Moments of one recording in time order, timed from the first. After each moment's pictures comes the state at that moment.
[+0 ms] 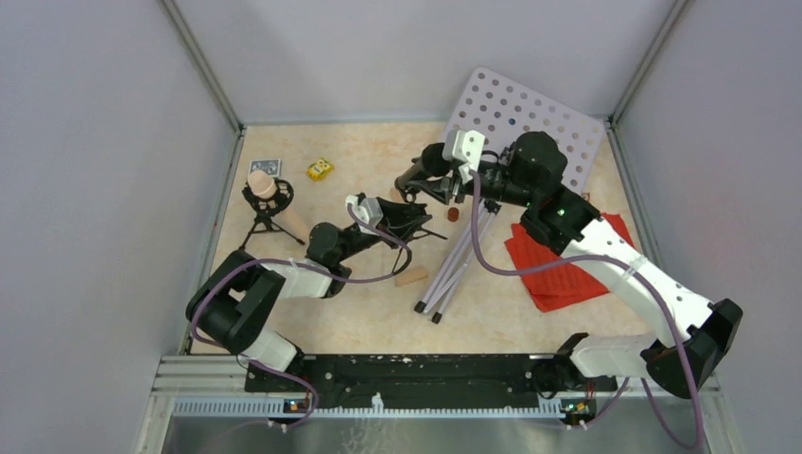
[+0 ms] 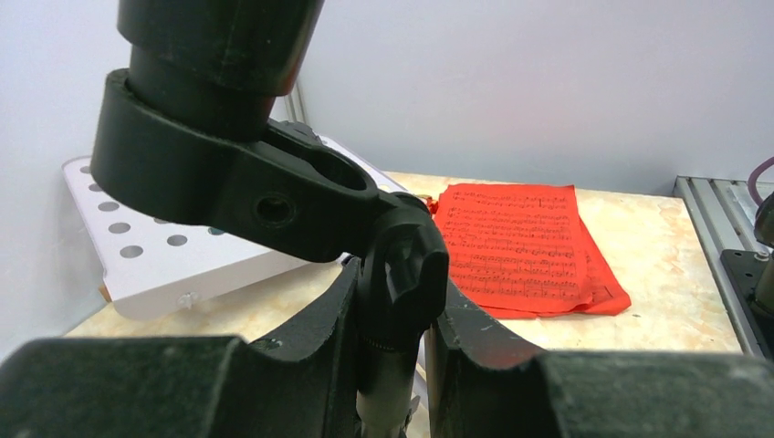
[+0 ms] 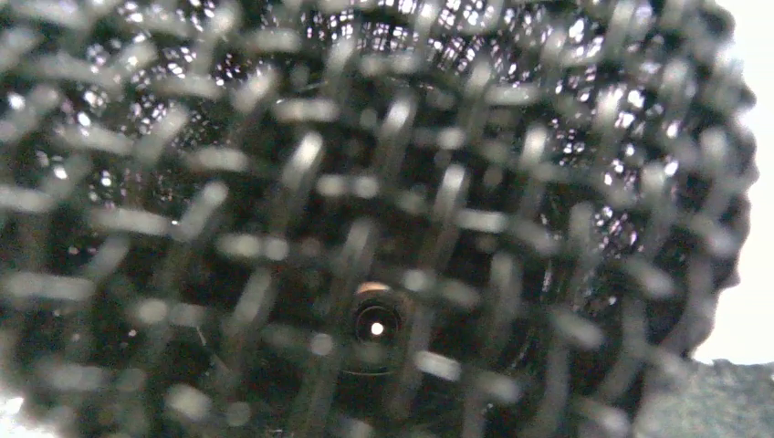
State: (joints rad) left arm -0.56 1.55 0.49 1.44 0.61 -0.14; right arm 0.74 1.22 1.28 0.01 -0.55 -0.38
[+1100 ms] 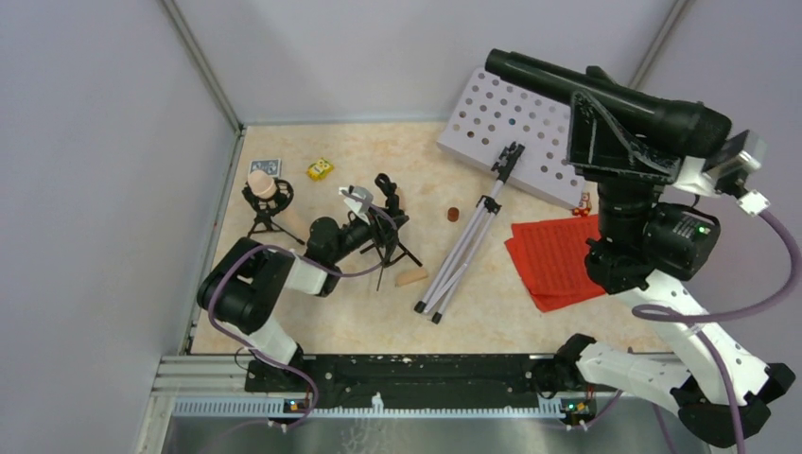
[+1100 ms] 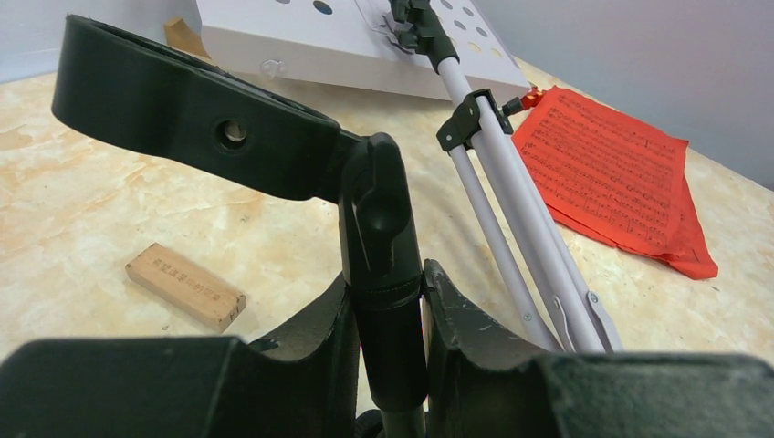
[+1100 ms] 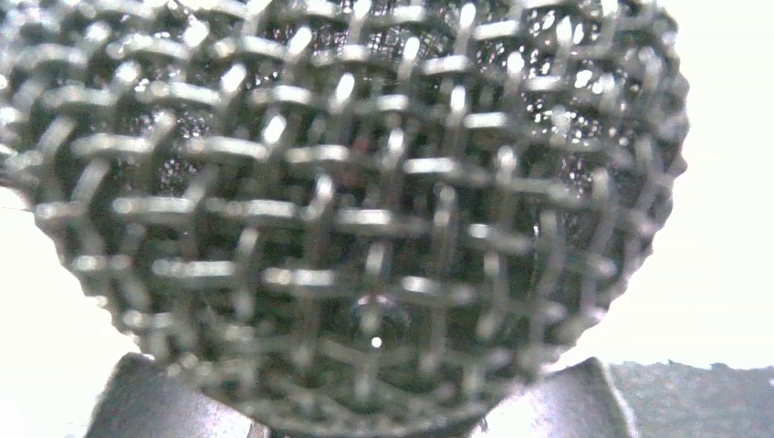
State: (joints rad) left arm -0.44 1.65 0.44 1.29 0.48 -0.26; right arm 0.71 0.94 1.21 0.96 -0.07 0.28
